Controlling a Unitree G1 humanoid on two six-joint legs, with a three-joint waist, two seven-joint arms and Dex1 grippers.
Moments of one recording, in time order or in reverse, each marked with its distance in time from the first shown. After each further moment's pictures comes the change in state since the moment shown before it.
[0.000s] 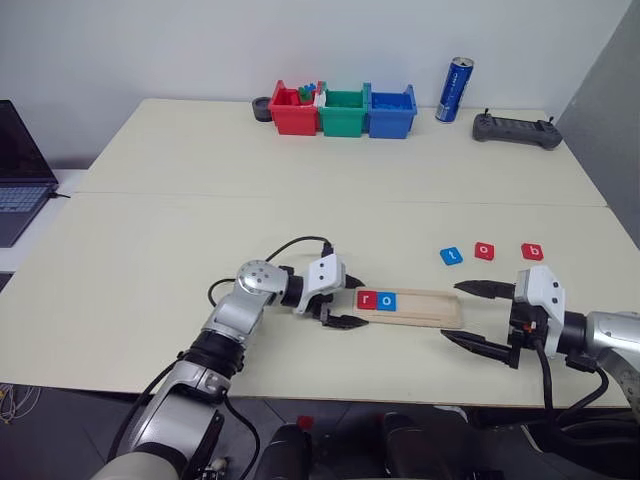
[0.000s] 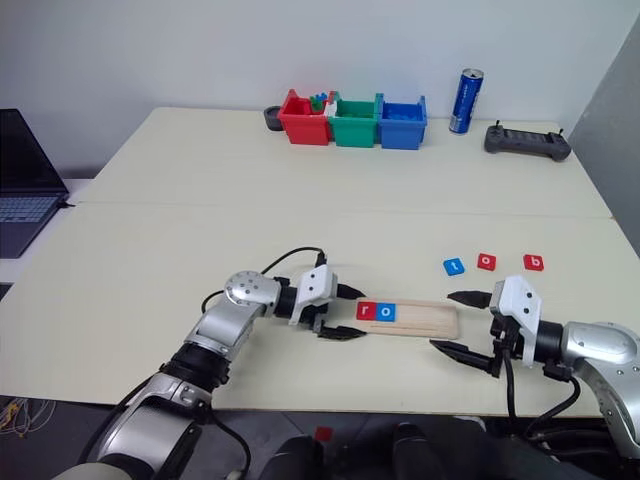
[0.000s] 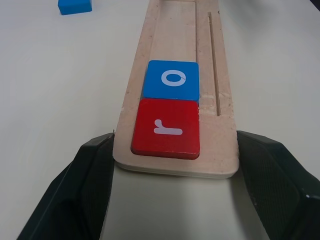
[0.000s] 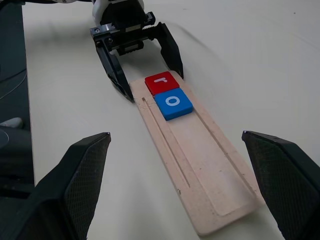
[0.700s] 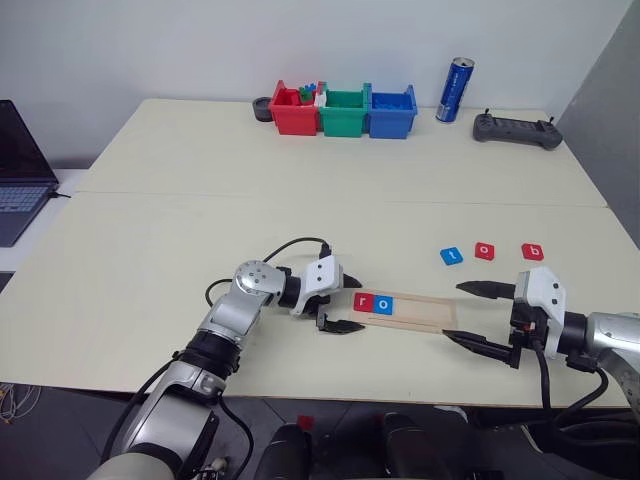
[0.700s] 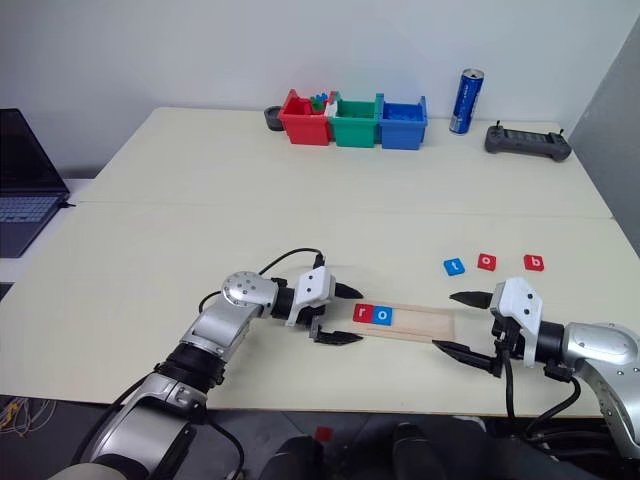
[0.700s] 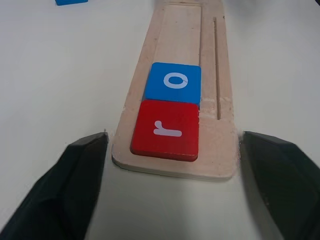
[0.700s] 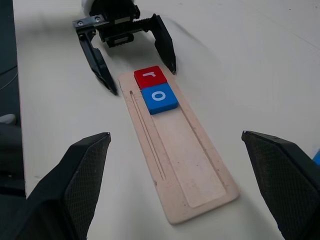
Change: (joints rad) left arm 0.007 0.036 -0.019 -0.025 -0.014 0.021 -0.005; right arm -0.008 0.000 0.001 0.043 -0.029 -0.033 0.007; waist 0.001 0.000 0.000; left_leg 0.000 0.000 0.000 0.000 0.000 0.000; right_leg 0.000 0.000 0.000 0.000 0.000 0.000
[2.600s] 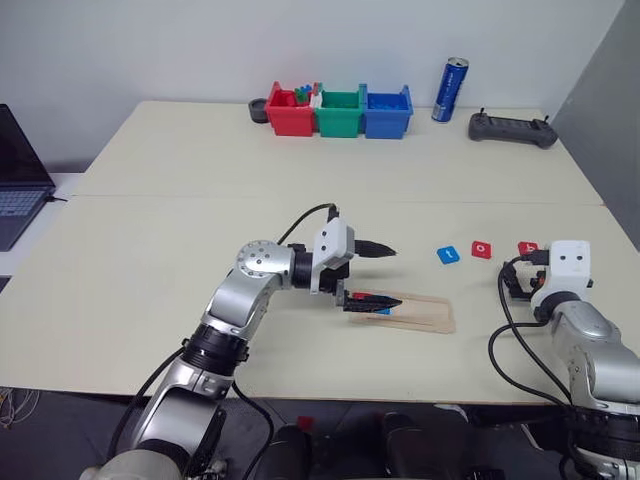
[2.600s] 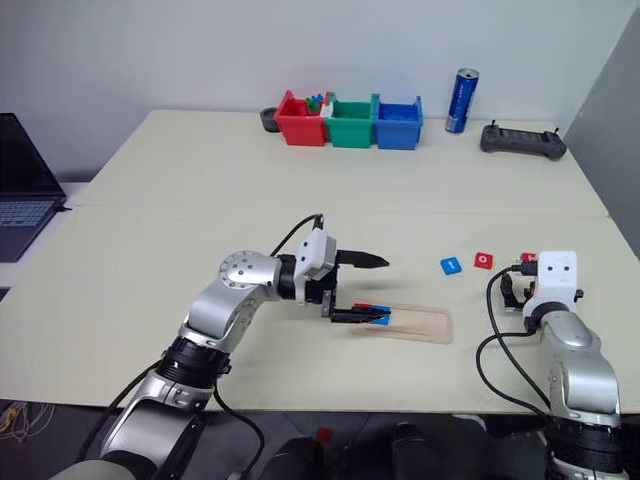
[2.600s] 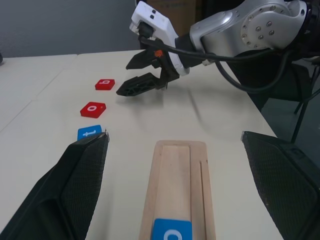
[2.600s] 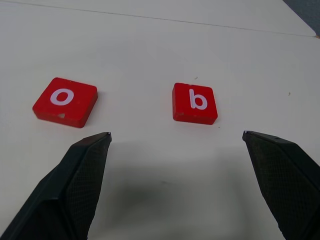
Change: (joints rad) left arm -0.048 -0.055 0.038 -0.265 -0.246 0.171 0.042; right arm -0.261 0.408 -0.120 0.264 -0.306 0.274 -0.946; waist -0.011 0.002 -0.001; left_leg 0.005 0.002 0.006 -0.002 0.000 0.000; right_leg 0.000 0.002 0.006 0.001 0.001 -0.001
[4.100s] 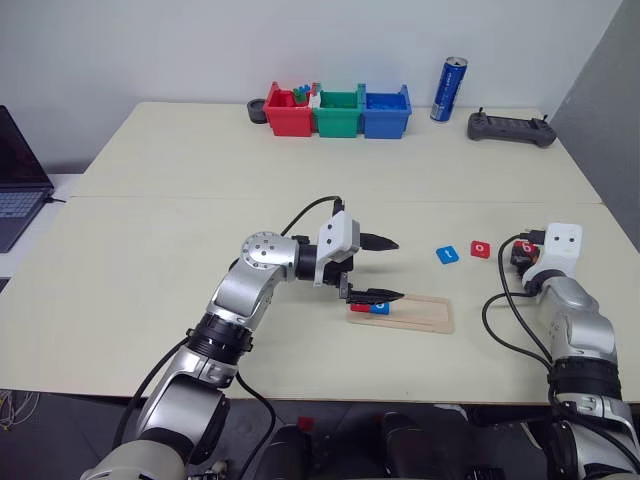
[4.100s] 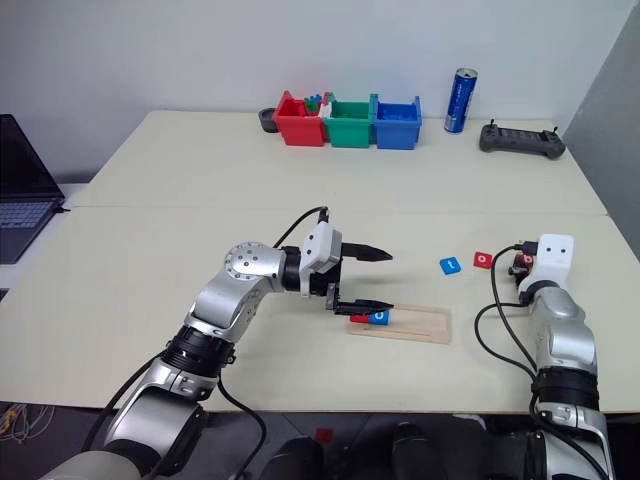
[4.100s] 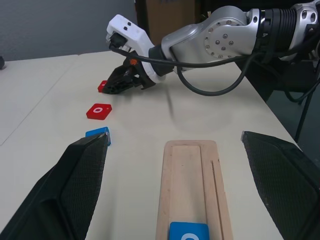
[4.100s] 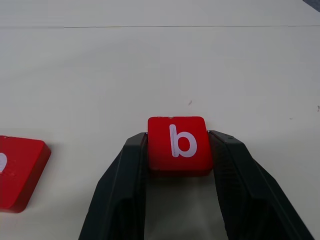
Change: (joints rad) left arm -0.035 0.011 -0.003 0.051 0.020 -0.039 -0.002; right arm -0.188 0.004 -0.013 0.356 -0.018 -0.161 0.005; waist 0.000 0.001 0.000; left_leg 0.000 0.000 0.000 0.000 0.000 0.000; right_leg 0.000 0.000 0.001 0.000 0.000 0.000
